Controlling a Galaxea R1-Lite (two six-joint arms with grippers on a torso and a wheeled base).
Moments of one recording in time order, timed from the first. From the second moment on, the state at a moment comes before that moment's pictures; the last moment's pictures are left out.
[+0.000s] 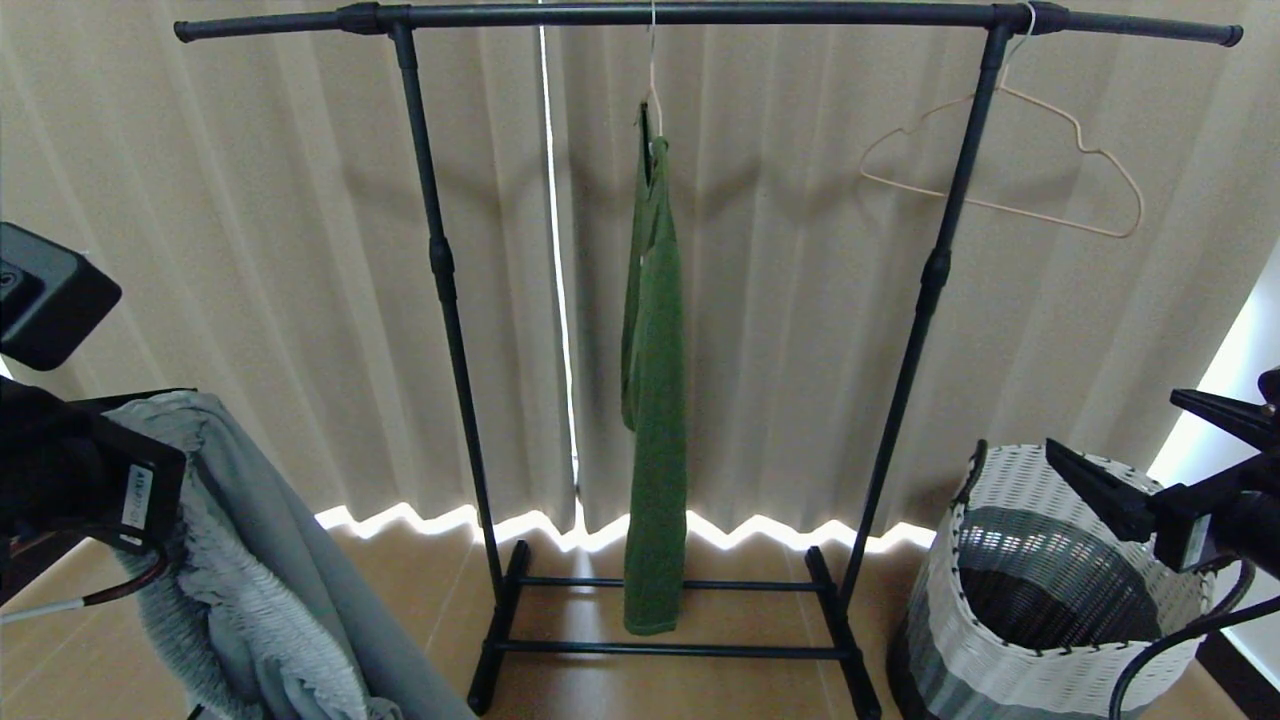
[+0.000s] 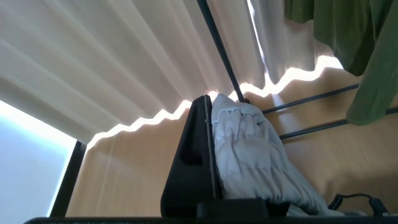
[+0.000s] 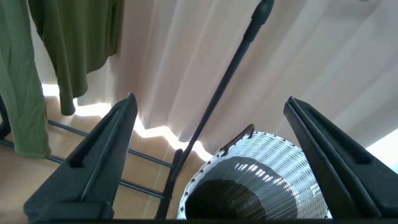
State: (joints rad) left arm -0.32 1.10 -0.74 -0.06 0.33 0.36; right arm 0.12 1.20 -0.32 -0.76 -0.01 -0.29
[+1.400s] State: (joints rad) left arm -0.32 1.08 -0.69 -0.06 0.28 0.39; right arm 0.10 1.24 -0.35 -0.76 -0.01 -0.29
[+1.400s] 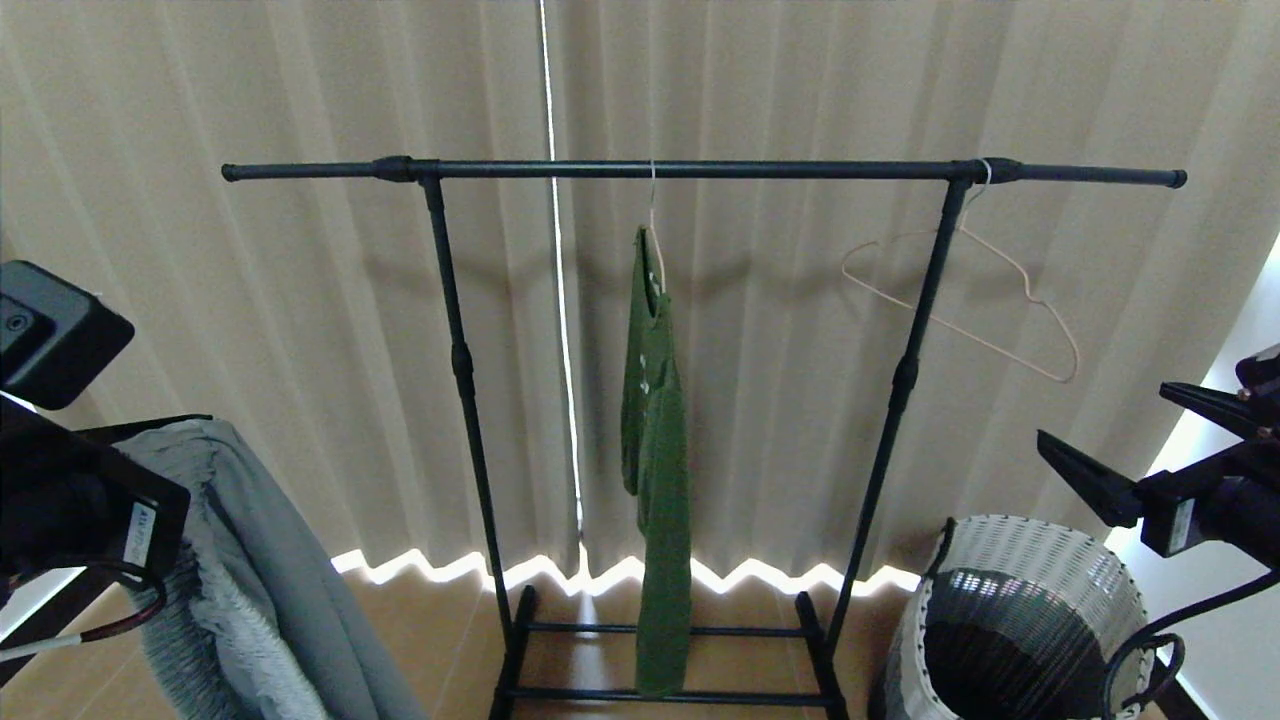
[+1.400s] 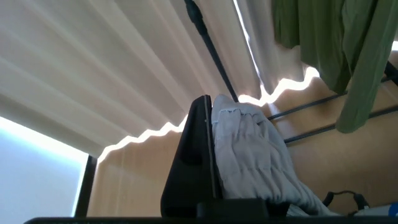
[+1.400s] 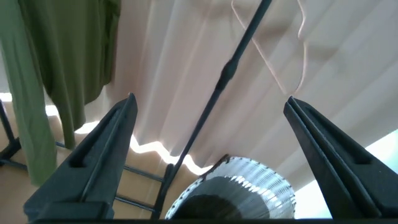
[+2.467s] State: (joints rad) left arm -0.31 1.04 -0.55 -0.28 0.28 0.50; right arm 0.03 1.32 -0.40 -0.72 -0.01 -0.29
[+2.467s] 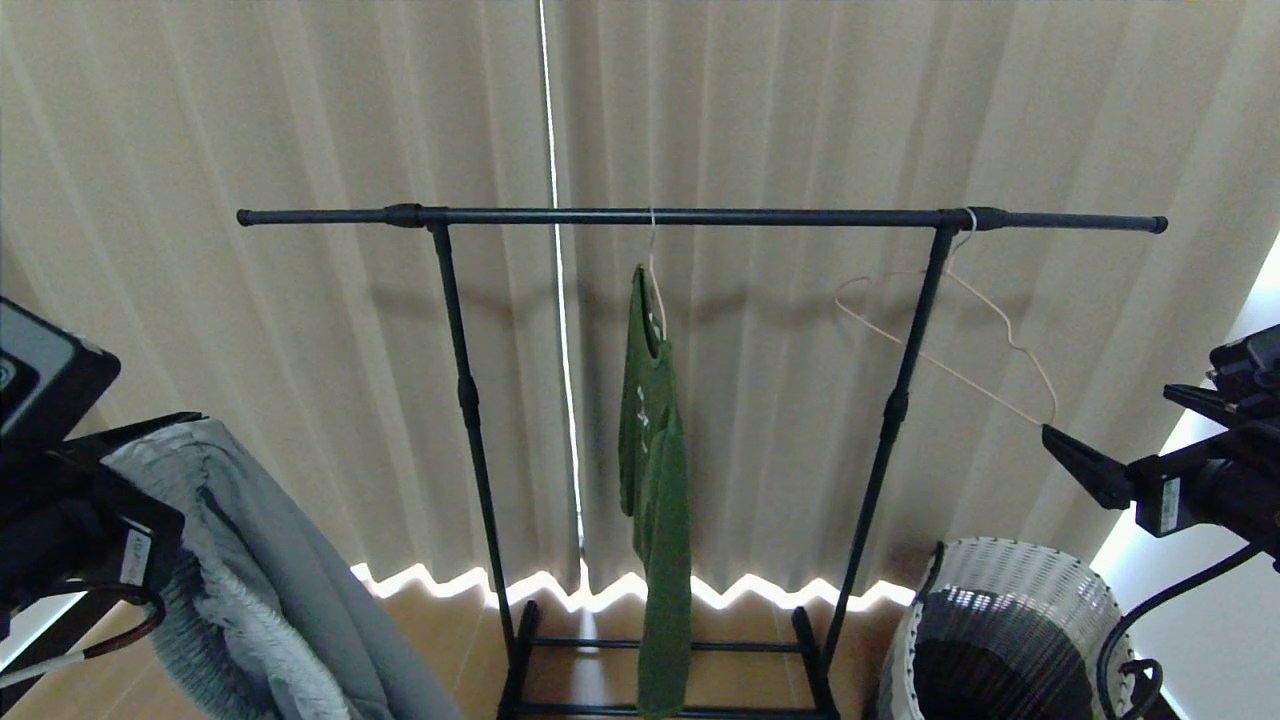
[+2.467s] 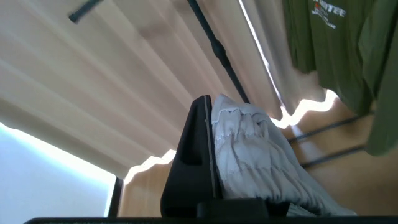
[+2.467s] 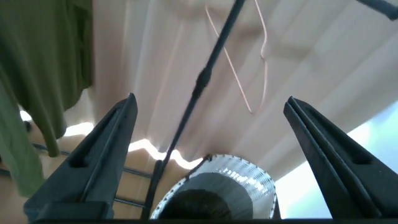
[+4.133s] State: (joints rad) left arm -0.30 1.04 -0.53 -0.29 0.28 0.51; right arm -0.01 1.32 -0.47 -0.52 -0.12 -0.19
